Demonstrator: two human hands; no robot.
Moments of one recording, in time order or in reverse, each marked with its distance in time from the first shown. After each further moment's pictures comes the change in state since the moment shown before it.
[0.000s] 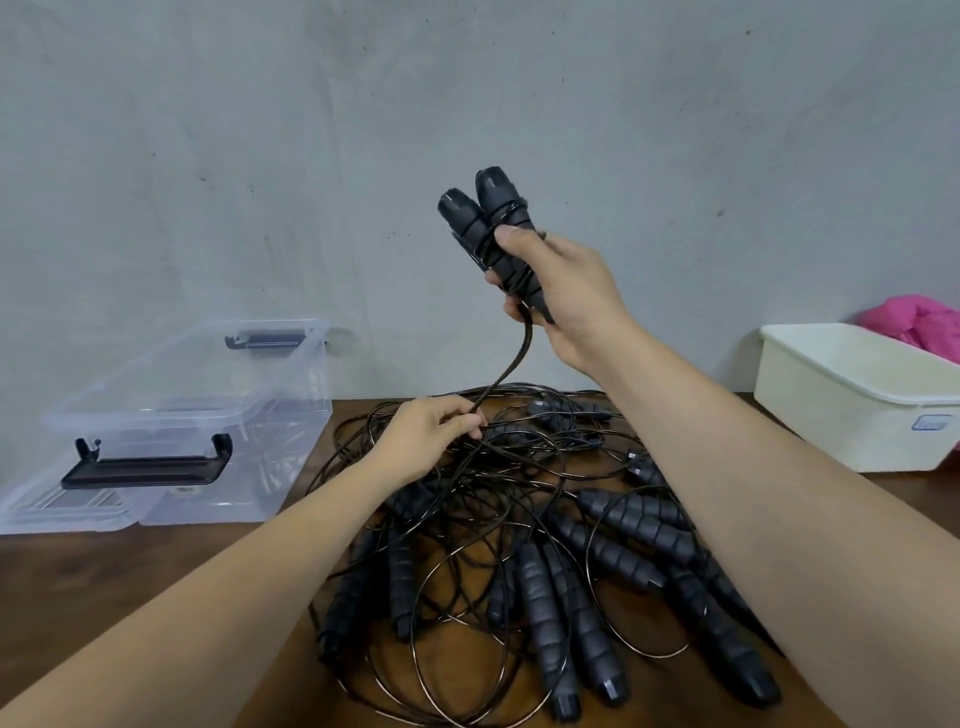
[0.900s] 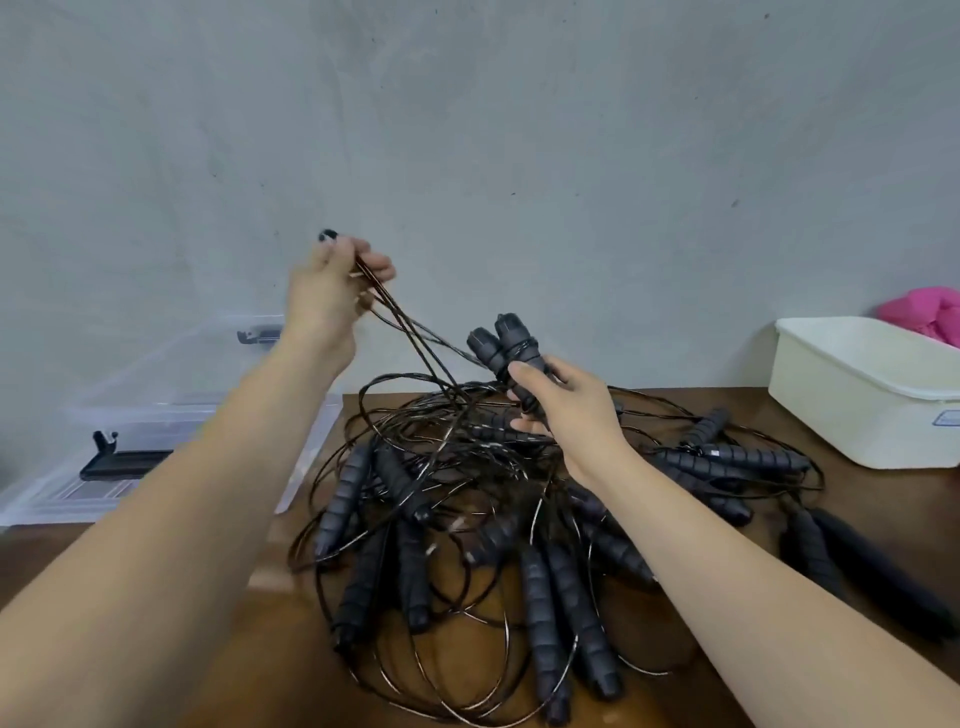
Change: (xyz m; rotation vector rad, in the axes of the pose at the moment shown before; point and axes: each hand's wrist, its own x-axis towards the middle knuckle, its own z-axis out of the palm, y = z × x) left_hand 0.042 0.053 -0.125 -0.854 0.585 -0.140; right_hand -0.061 0.110 -0.023 -0.009 0.124 0.205
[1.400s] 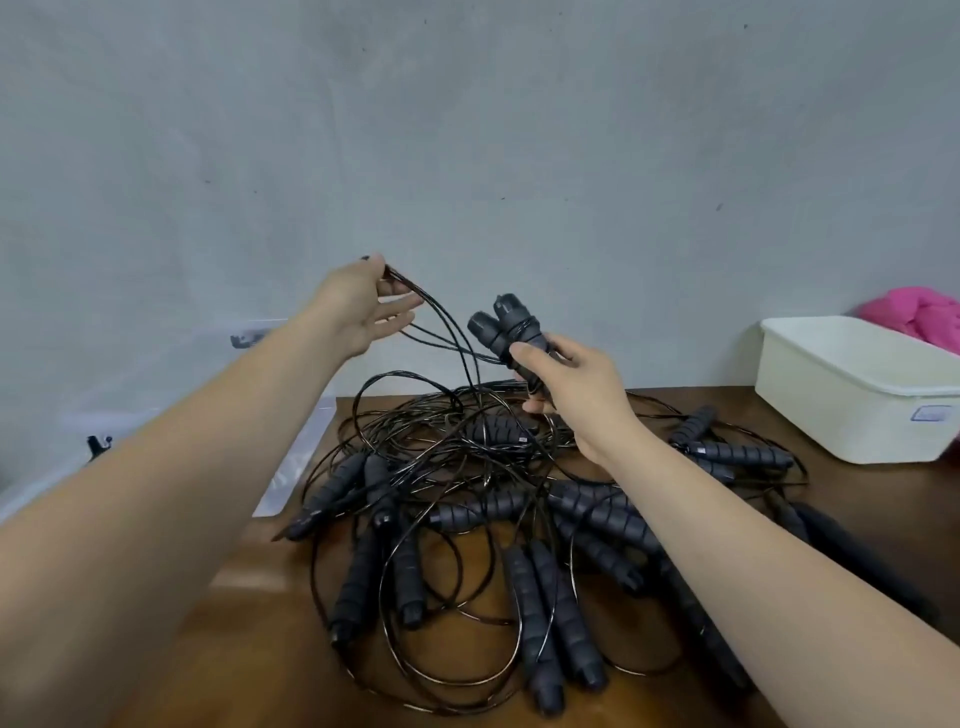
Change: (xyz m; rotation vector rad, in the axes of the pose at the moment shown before) left_hand 0.015 0.000 0.023 0.116 -0.130 -0.325; right_hand 0.005 -0.027 -0.014 -0.118 -0.021 -0.085
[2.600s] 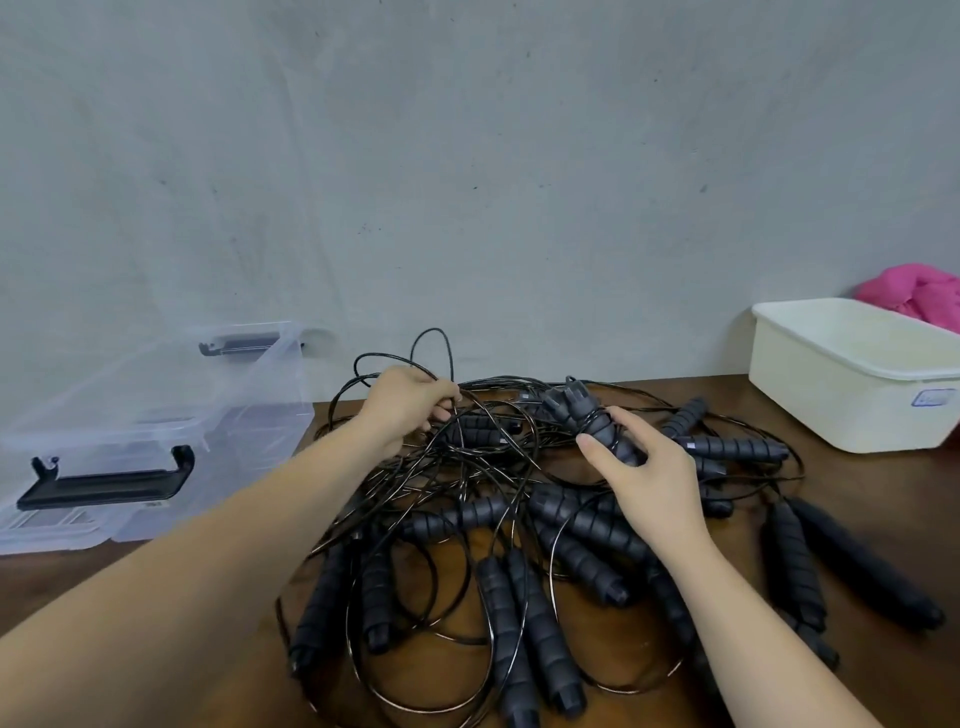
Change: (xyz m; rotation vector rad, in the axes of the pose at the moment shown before) left_hand -0.004 -0.129 0.041 0.539 -0.081 0.000; right_hand -0.053 0.079 -0.103 -0.413 0.279 -0.079
